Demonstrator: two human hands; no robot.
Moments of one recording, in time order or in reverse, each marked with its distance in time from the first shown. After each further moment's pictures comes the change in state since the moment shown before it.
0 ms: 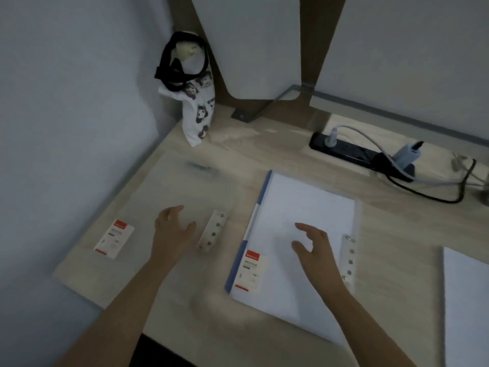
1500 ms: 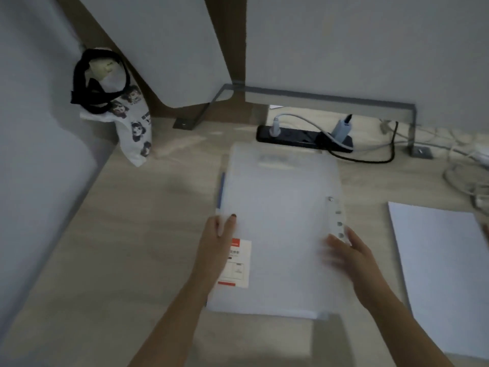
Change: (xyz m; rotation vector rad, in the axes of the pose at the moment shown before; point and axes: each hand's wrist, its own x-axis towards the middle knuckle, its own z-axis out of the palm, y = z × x) left_hand -0.053 0.099 0.060 -0.442 -0.273 0.075; right_hand -0.029 0.050 -0.079 0.688 0.187 0.330
